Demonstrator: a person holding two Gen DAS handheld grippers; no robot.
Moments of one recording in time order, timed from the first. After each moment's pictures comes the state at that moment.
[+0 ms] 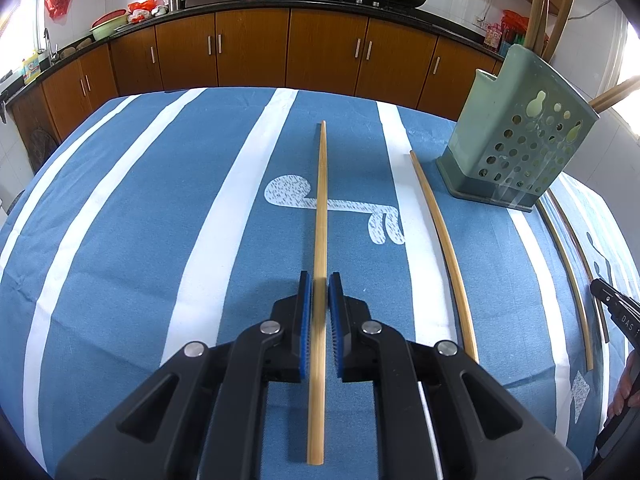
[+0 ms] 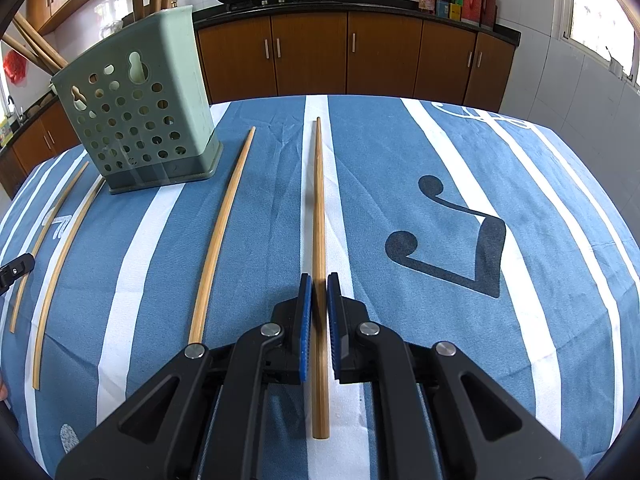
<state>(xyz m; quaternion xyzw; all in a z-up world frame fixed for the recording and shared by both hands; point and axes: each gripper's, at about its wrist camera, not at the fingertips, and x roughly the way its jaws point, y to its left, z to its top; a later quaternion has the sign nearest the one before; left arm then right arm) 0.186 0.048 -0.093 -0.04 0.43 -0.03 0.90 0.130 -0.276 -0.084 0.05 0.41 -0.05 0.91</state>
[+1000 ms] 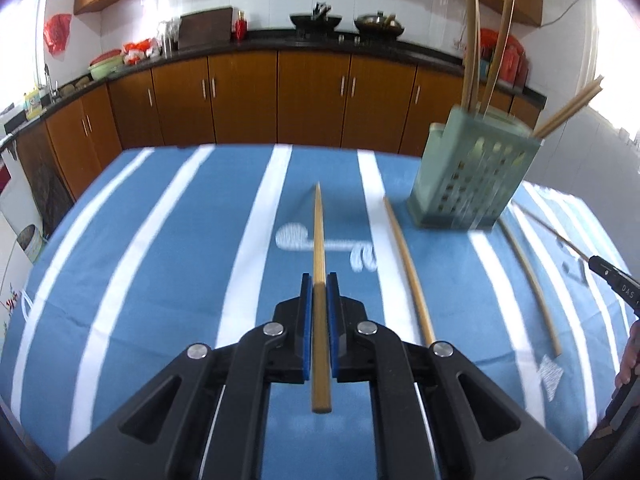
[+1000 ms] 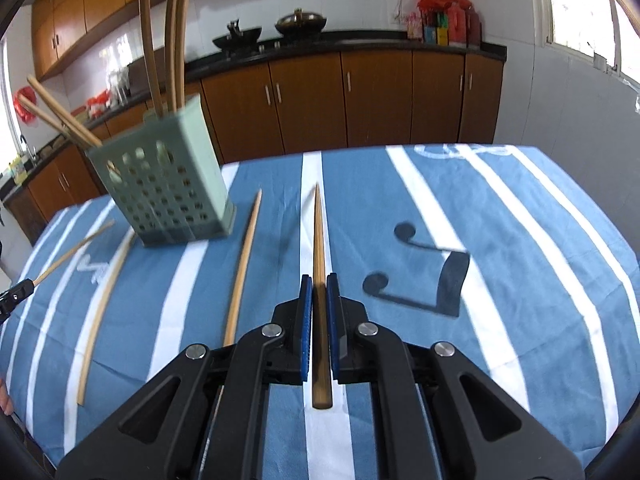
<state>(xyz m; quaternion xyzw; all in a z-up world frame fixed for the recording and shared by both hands) 0.142 0.051 -0.030 -0.01 0.36 -0.04 0.93 0.103 -0.291 -0.035 0.09 0.33 -0.04 0.94</state>
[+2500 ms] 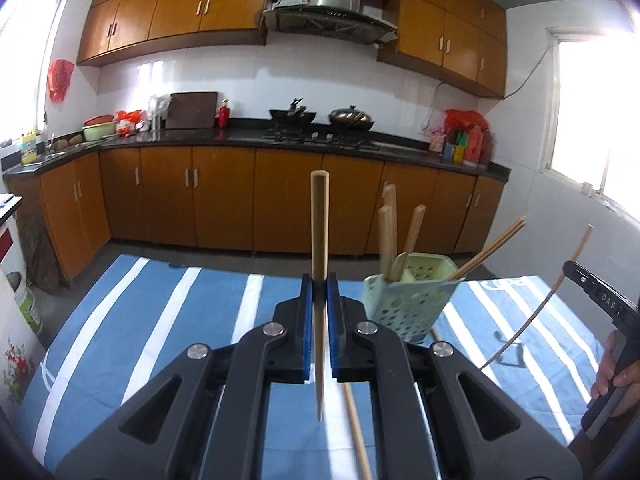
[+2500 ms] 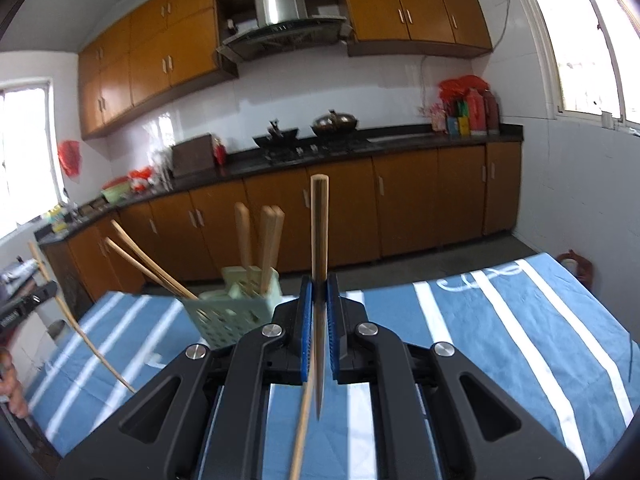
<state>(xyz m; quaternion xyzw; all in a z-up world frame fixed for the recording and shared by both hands) 0.111 0.040 0.096 -0.04 0.21 -0.09 0.97 0.077 -0.285 0.092 0.10 0.17 0.02 0.98</state>
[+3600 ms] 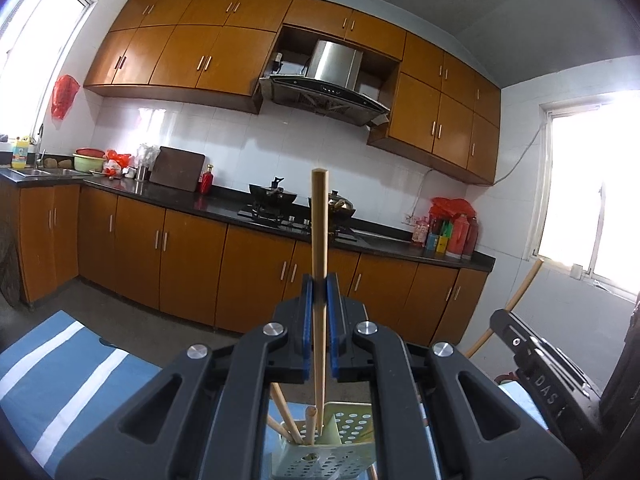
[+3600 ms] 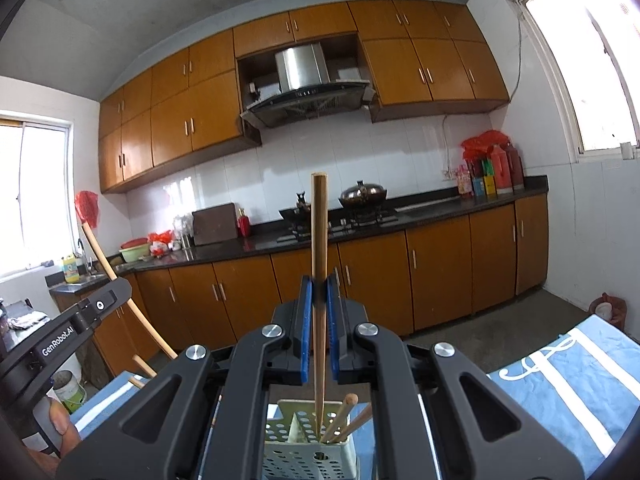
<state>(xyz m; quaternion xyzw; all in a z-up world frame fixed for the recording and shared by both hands) 0.191 -0.043 0.146 -0.11 0.06 -0.10 0.99 0.151 -0.238 0.131 0.10 0.04 0.03 0.99</state>
